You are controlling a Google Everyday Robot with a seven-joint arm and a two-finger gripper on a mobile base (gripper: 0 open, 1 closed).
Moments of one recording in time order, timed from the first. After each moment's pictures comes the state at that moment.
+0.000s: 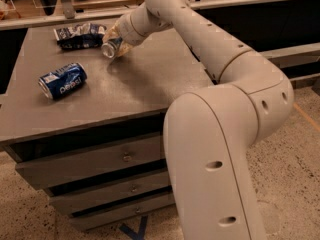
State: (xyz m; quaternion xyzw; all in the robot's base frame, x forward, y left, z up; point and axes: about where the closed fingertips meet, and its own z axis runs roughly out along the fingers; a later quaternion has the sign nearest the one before) arm 0.814 0.140 0.858 -0.88 0.17 -0.11 0.43
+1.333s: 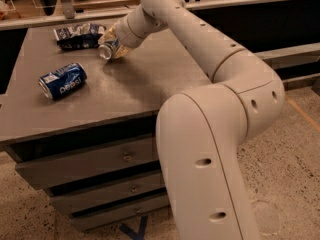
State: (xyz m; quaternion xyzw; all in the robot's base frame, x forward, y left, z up) arm 0.807 0.145 0.842 -0.90 0.16 -0.09 0.40
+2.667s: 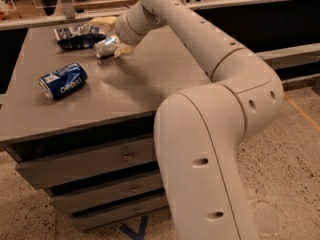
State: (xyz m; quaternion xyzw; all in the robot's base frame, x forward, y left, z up) arm 0.806 0.145 0.850 -0.90 0.16 -0.09 0.40
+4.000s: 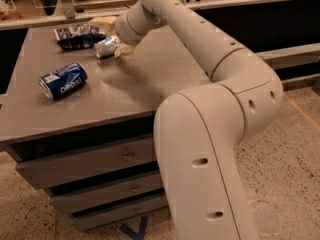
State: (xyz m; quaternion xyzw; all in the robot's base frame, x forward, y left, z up) arm 0.806 0.145 0.851 -0.90 0.16 -0.09 0.40
